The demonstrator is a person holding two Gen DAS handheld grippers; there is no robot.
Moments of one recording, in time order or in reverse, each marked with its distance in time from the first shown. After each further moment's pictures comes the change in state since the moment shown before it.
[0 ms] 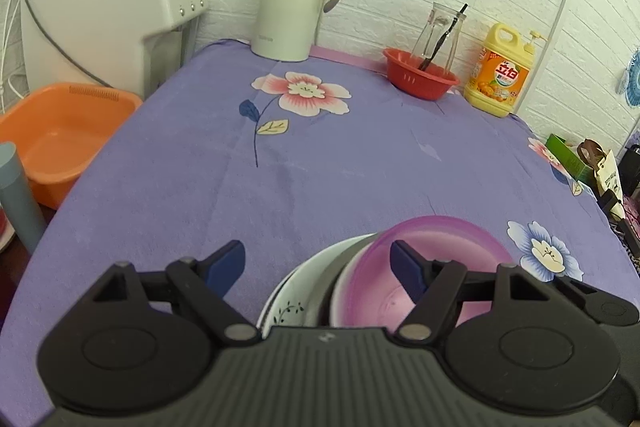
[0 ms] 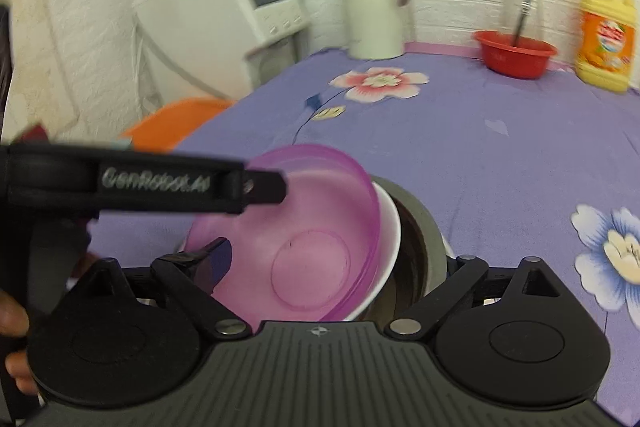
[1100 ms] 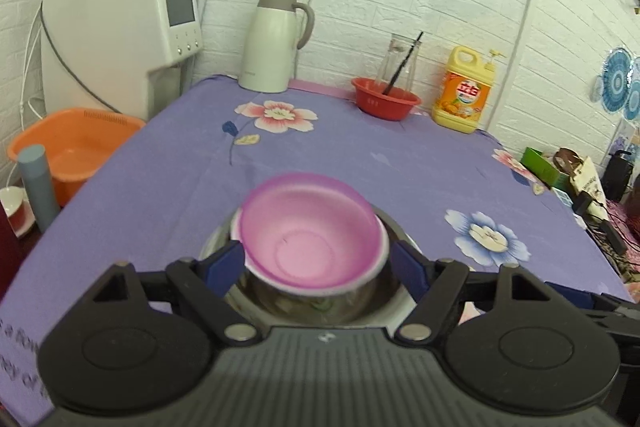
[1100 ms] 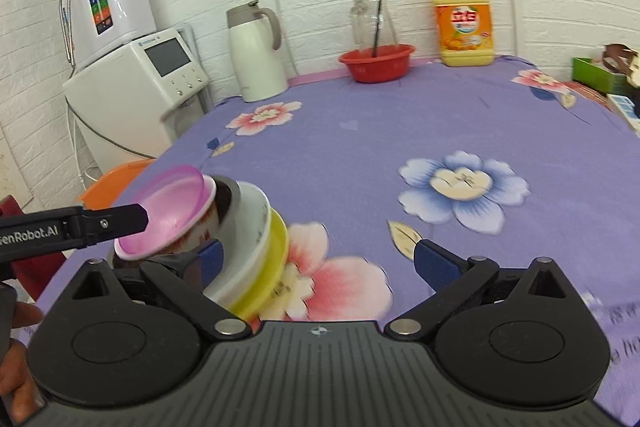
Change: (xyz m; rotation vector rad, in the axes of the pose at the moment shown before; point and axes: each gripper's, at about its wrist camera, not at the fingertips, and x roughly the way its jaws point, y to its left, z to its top) left arm -0.090 -0.070 -0.067 0.028 -0.127 0.001; right arm -0.123 -0.059 -0.068 0.267 -0.149 -0.217
